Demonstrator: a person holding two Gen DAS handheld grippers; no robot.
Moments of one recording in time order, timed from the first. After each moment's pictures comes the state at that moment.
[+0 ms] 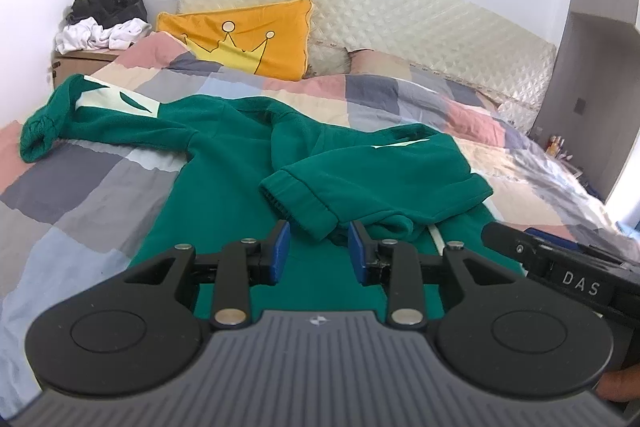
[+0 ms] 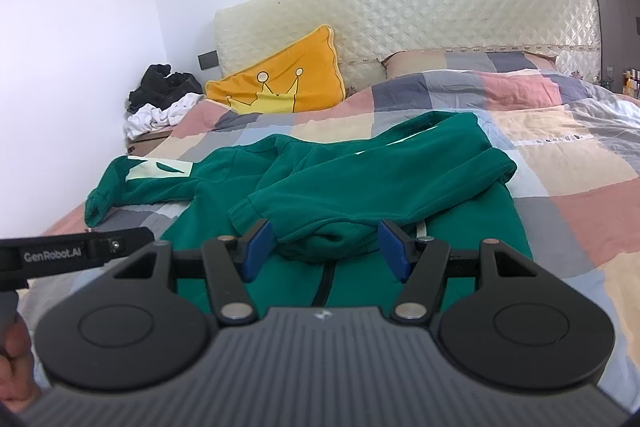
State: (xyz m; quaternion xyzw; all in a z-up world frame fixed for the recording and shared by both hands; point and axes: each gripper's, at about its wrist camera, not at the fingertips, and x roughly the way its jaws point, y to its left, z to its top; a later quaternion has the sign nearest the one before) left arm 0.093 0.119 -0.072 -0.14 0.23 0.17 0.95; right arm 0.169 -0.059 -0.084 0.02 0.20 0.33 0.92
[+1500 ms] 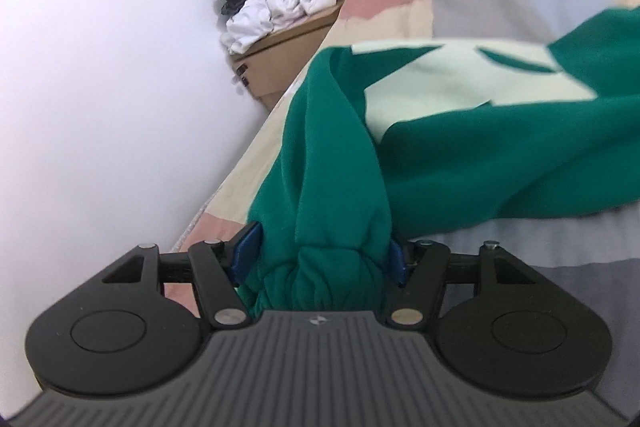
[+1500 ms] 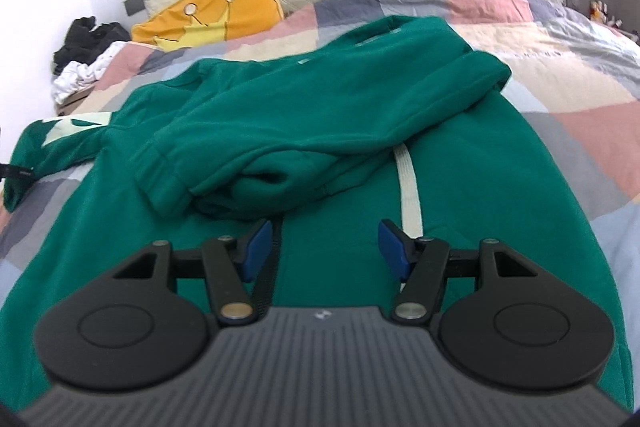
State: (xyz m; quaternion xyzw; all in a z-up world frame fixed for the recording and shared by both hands) left arm 0.218 0.583 -0.176 0.07 0.40 0.45 0.80; right arm 0.240 0.000 -0.160 0.01 0.31 0.23 0.92
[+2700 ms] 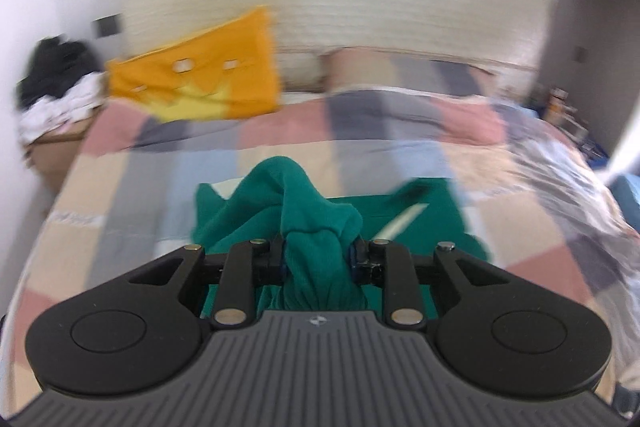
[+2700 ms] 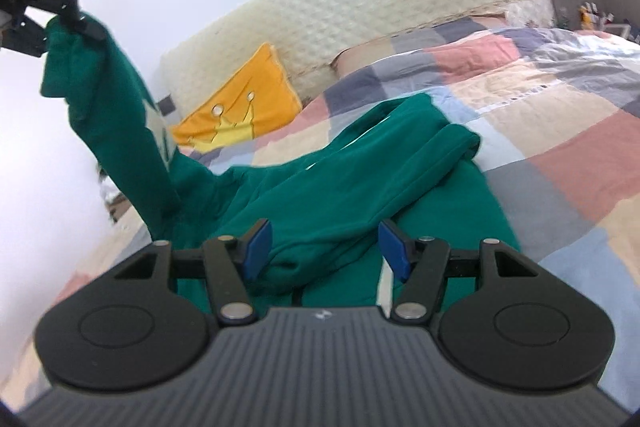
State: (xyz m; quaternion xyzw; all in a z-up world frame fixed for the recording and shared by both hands) left arm 0.310 0.162 0.173 -0.06 0.35 0.12 0.93; right arm 0.218 -0.088 -0.100 0.14 0.22 0.27 0.92
